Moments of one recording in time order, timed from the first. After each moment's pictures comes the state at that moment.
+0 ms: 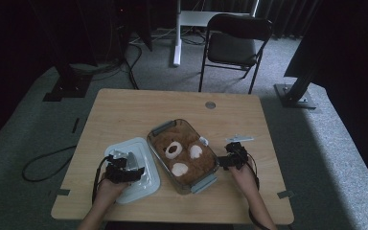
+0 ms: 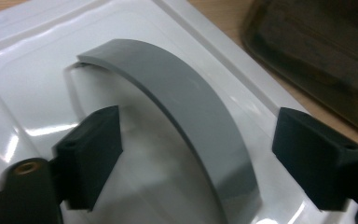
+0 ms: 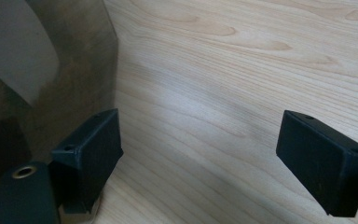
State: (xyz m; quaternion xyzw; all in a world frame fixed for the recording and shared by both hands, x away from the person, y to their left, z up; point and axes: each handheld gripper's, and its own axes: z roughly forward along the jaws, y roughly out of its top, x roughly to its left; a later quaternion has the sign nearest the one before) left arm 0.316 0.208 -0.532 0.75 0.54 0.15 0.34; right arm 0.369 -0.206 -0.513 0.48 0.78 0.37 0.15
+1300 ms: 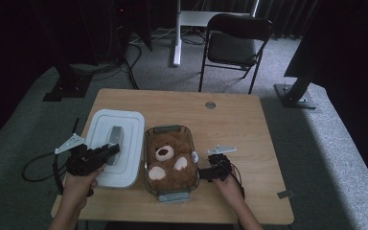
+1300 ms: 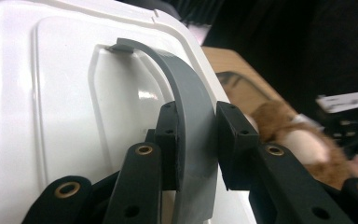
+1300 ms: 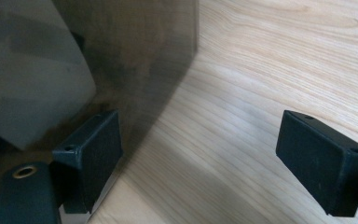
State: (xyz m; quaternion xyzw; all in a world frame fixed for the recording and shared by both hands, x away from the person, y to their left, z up) left arm 0.264 0.256 -0.400 0.68 0.47 0.14 0.54; right arm 0.335 -0.151 -0.521 0.42 0.81 0.40 0.11
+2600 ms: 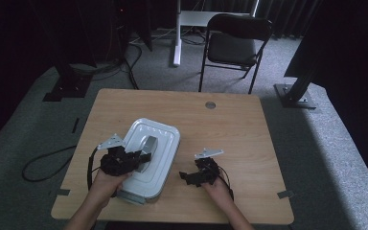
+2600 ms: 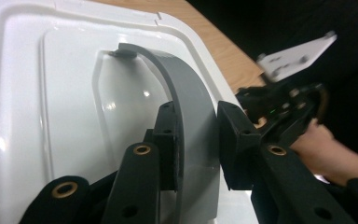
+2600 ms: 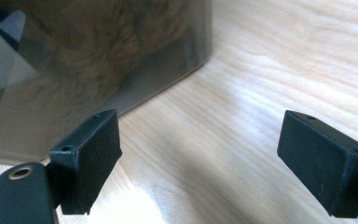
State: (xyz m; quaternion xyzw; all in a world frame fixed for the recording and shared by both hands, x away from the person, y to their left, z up) left arm 0.284 0.188 -0.416 0.76 0.42 0.08 0.50; right arm 0.327 -0.116 -0.527 0.39 0.82 0.41 0.07
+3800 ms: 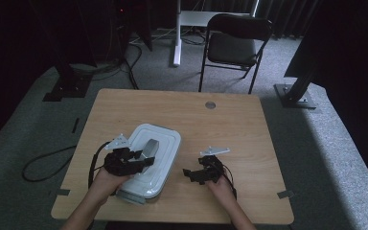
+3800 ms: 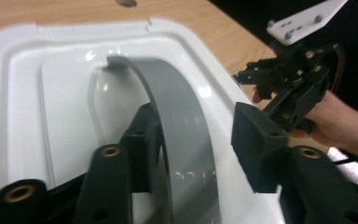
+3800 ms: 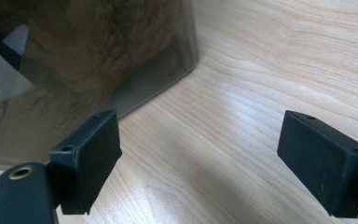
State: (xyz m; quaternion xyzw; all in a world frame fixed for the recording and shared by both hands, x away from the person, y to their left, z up) left arm 0.288 0.182 -0.415 0.79 0.38 0.09 0.47; right arm 0.331 -0.129 -0.523 0.41 0.80 0.43 0.06
